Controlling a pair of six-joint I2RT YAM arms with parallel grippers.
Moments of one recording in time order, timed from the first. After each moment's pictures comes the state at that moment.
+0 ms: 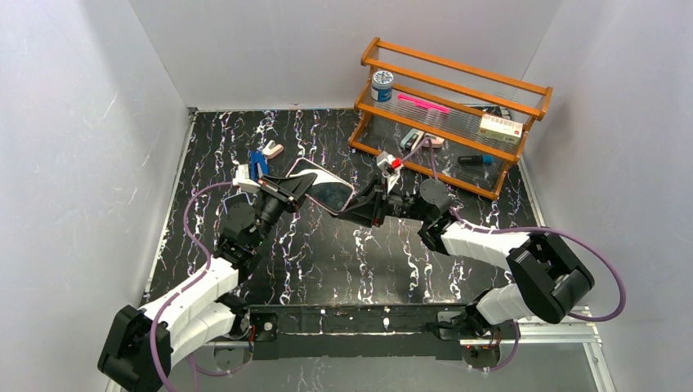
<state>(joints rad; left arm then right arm) -0.52 0.91 0.38 0.68 0.05 -1.43 0.71 1.40 0.59 1.01 -0.77 0.60</state>
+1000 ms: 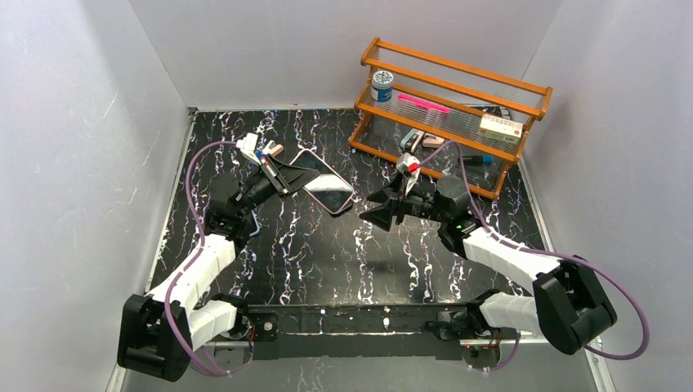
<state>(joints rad) -0.26 1.04 0.55 0.65 0.64 -1.22 0.56 1.22 0.54 0.64 -0.72 0.30</state>
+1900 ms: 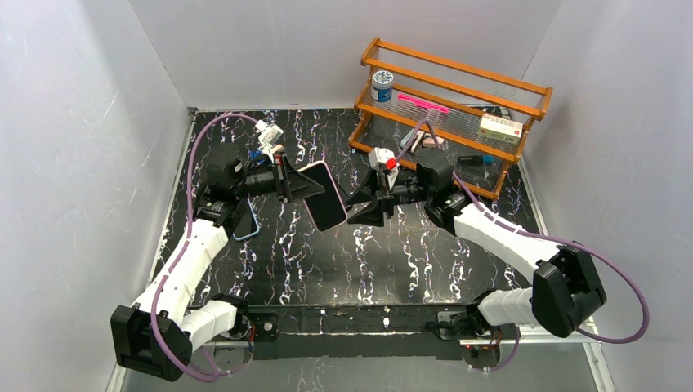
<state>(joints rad) -0.26 1.05 0.89 0.02 1.01 -0.60 0.64 1.29 0.85 0.32 -1.07 0.02</state>
